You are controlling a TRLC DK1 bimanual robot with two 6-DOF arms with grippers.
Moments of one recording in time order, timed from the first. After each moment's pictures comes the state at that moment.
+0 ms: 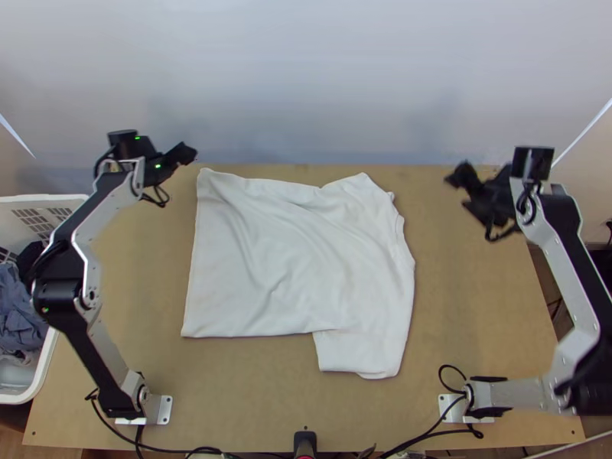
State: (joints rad) left arm 0.08 1.99 1.61 -0.14 0.33 -0.52; right arm -0.04 1.48 1.37 -0.65 -0.25 0.76
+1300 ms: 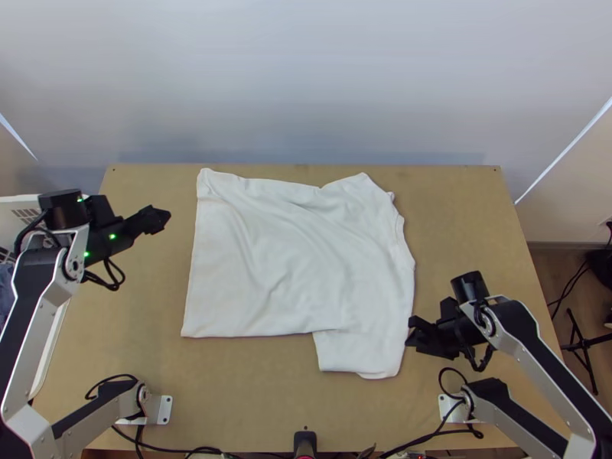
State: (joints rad) left arm 0.13 1.14 1.10 -0.61 0.34 -0.39; right arm 0.21 1.00 0.55 -1.00 -0.47 0.54
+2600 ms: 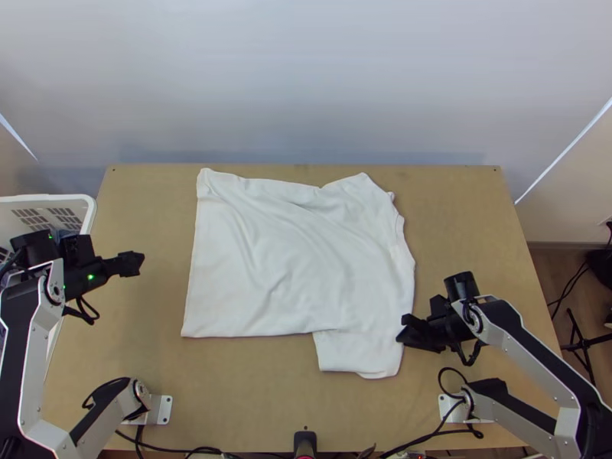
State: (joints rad) left arm 0.43 1.03 0.88 -0.71 0.39 0.11; right arm 0.19 1.13 0.46 -0.75 -0.54 0.46
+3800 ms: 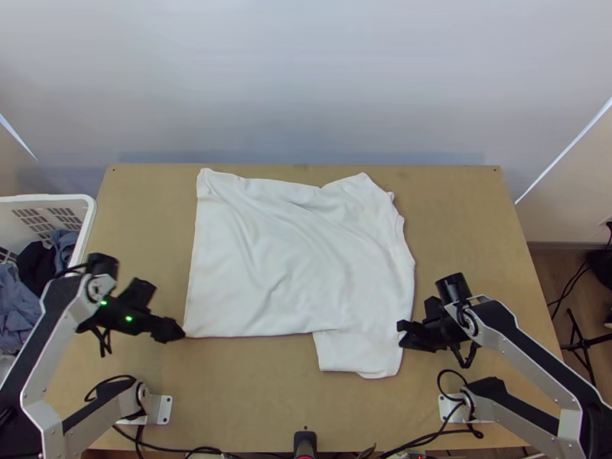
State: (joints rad) left arm 0.20 1.13 0.75 -1.20 0.42 0.50; right arm 0.28 1.13 0.47 -0.76 -0.48 0.46
